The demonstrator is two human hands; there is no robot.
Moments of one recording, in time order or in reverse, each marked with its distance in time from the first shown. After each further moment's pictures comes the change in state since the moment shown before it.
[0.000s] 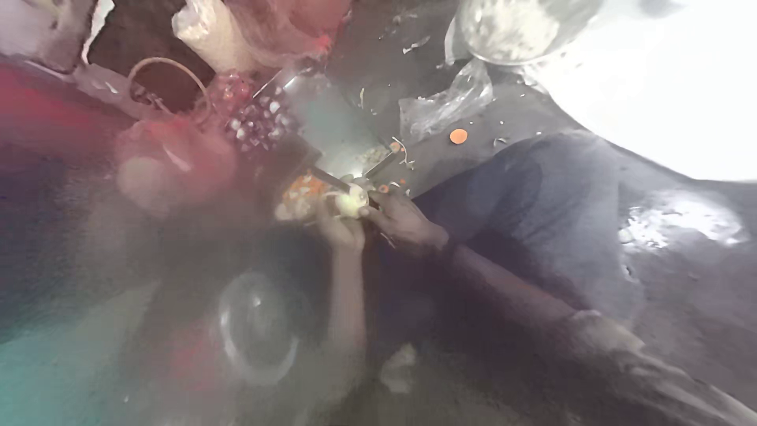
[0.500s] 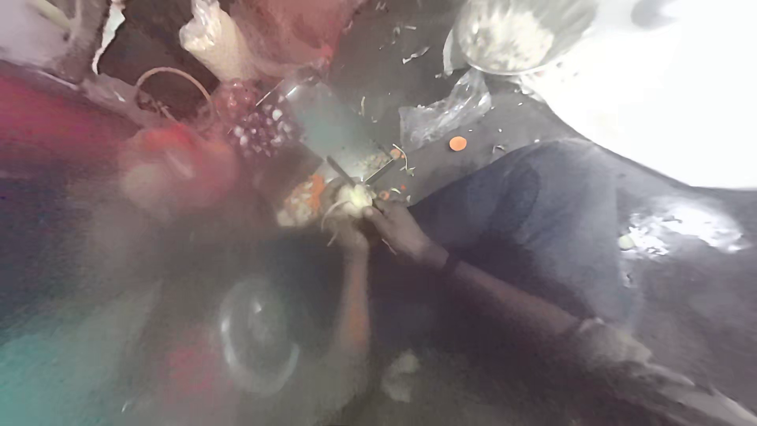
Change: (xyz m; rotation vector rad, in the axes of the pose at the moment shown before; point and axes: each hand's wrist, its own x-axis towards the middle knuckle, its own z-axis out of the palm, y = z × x) left_hand -0.010 -0.008 -0.002 0.537 -0.168 0.404; right_hand -0.004 -0.013 0.011 0.333 0.084 0.208
